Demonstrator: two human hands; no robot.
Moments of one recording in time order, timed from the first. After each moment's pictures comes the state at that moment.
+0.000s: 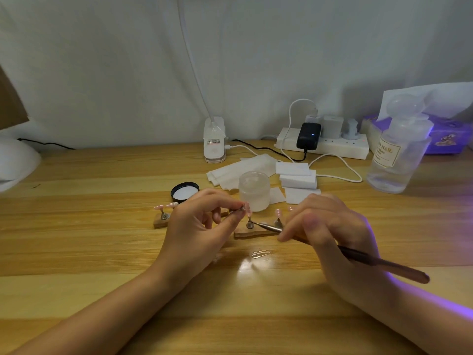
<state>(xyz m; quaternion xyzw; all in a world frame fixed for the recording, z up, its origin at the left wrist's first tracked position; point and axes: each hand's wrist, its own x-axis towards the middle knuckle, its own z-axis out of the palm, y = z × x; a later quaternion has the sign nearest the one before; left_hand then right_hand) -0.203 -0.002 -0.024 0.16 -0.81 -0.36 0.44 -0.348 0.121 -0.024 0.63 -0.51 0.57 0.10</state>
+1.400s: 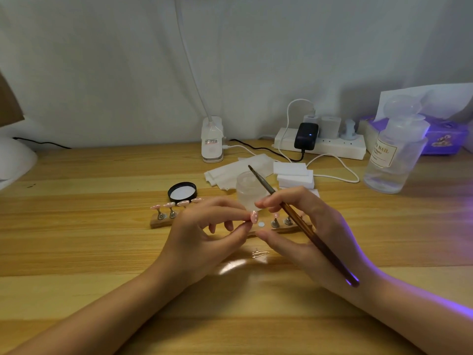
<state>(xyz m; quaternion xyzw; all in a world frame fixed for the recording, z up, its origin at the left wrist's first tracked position) -0.203 0.002 -0.020 0.05 -0.86 -0.29 0.42 -0.343 0.117 -0.013 0.64 -0.56 0.52 0.01</state>
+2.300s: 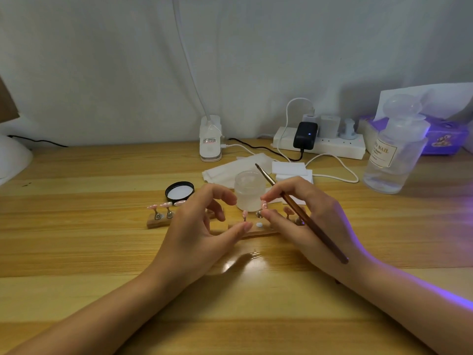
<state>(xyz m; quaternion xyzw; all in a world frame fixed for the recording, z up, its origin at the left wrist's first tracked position) -0.203 0.003 -0.020 0.17 -0.85 -0.30 0.40 -0.357 0.106 -0.017 0.58 -0.63 0.51 -0.02</state>
